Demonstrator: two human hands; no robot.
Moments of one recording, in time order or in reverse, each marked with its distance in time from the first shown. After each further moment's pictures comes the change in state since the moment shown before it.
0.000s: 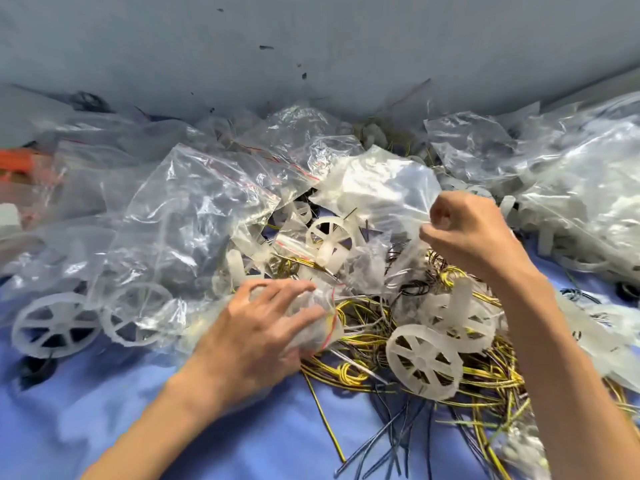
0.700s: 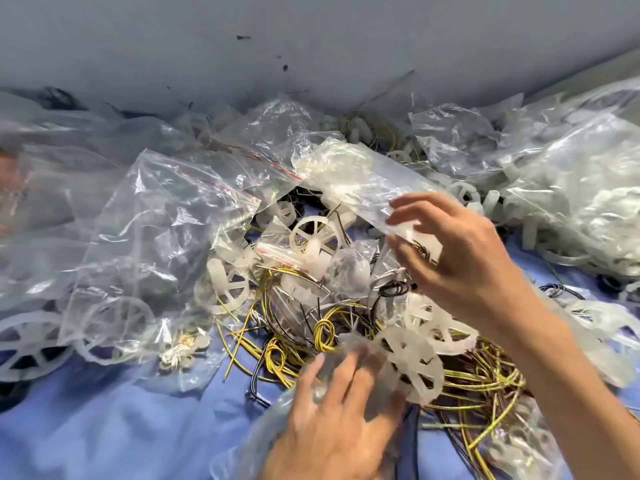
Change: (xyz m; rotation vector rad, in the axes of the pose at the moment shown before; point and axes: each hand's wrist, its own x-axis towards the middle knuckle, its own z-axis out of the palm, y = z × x) left_hand 0.016 0.119 0.001 -0.032 0.061 -0.163; right_hand -0.042 -0.027 -0.019 0.162 0.084 -0.359
